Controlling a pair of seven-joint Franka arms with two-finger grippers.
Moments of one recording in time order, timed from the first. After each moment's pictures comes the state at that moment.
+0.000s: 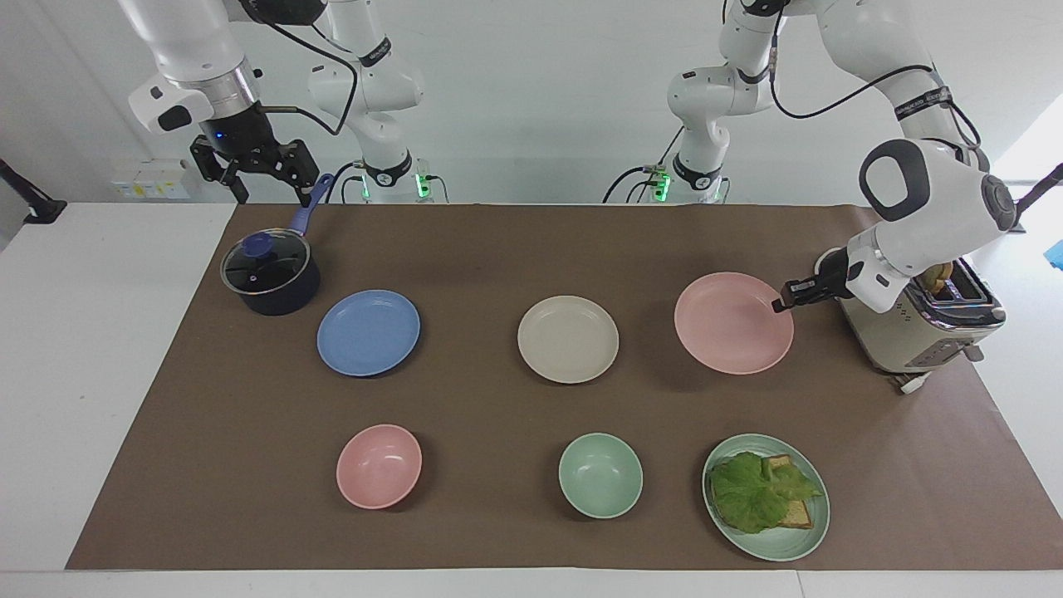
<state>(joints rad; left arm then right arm) 0.07 0.16 0.00 -1.85 -0.38 1.77 0.01 0.10 -0.12 -0.10 -1.68 -0.03 1.56 0.07</state>
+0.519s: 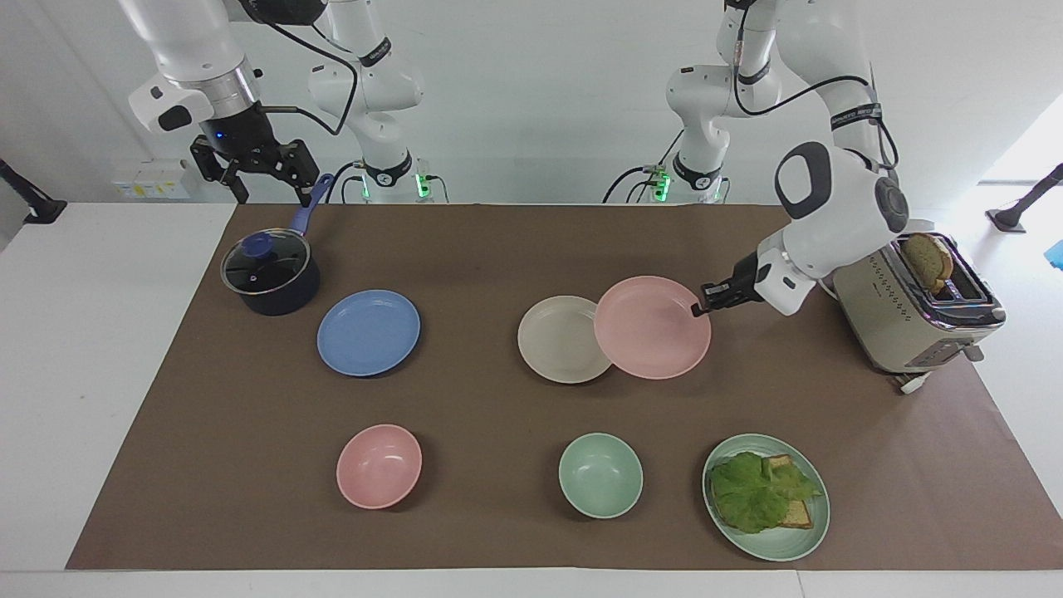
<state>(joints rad) -0.20 0.14 -0.02 -1.92 -0.48 1.95 -0.23 0.10 -0.12 -0.10 -1.68 -0.03 1.56 0.07</state>
